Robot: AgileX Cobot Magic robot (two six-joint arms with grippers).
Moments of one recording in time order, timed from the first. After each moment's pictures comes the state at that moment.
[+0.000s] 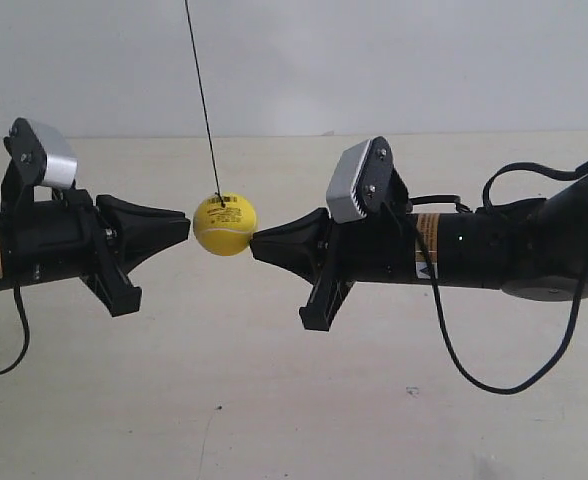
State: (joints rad) left arm -0.10 1.71 -0.58 1.07 -0.93 -0.49; right arm 0.42 1.94 -0.83 -1.04 -1.05 0.46
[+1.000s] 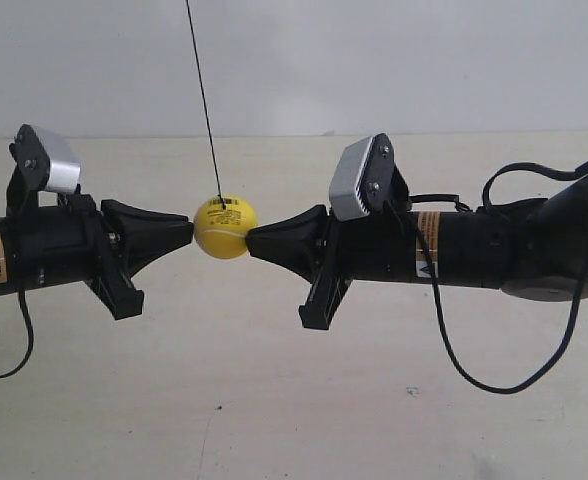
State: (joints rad) left arm -0.10 1.73 -0.58 1.06 -0.96 -0.48; right arm 0.42 1.94 -0.83 -1.04 -1.08 0.45
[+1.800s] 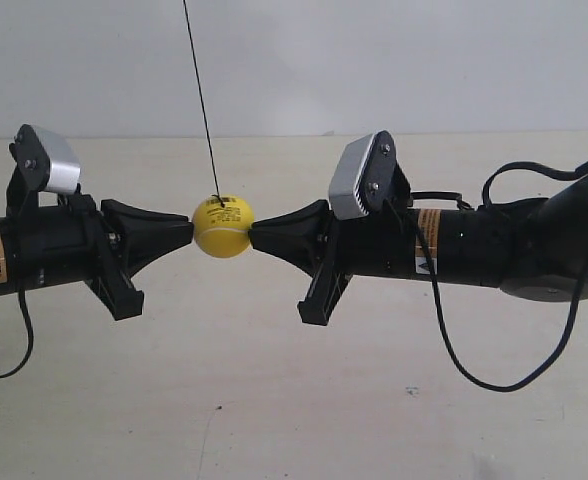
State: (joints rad) left arm -0.10 1.73 -0.58 1.06 -0.96 -0.47; right arm 0.42 1.94 -0.83 -1.00 -1.07 0.40
